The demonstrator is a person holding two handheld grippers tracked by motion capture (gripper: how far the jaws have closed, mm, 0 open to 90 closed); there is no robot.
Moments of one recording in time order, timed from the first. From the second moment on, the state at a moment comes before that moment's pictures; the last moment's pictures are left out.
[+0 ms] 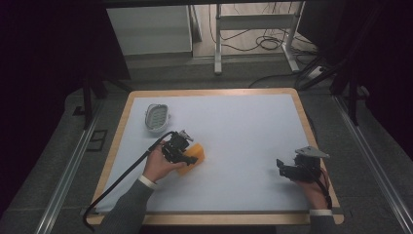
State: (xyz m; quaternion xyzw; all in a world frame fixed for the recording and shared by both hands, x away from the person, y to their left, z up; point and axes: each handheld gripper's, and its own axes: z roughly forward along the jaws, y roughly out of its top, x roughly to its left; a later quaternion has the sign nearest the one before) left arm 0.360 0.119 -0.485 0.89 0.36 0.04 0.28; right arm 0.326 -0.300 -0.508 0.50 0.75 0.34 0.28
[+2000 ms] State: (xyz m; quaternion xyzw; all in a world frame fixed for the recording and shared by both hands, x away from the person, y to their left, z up) left arm 0.379 0.174 -0.428 0.84 0.41 0.09 0.33; right arm 0.326 -0.303 -0.508 0.50 0.74 0.34 0.28
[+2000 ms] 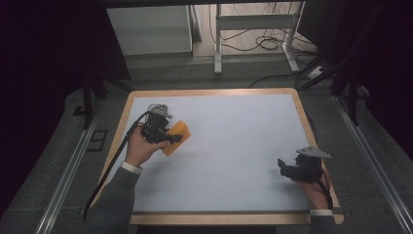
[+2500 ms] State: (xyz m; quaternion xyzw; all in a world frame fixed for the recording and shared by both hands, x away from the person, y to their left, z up) left arm 0.387 0.182 -0.427 0.84 0.43 0.09 0.33; right arm 0.326 -0.304 -0.509 0.50 0.74 0.34 0.28
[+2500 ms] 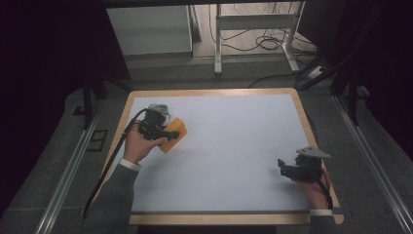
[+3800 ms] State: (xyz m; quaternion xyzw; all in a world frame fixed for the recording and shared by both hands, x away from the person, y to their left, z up) left arm 0.417 0.204 -0.425 0.82 0.47 0.09 0.32; right arm 0.327 -0.304 -0.511 0.50 0.74 0.33 0.28
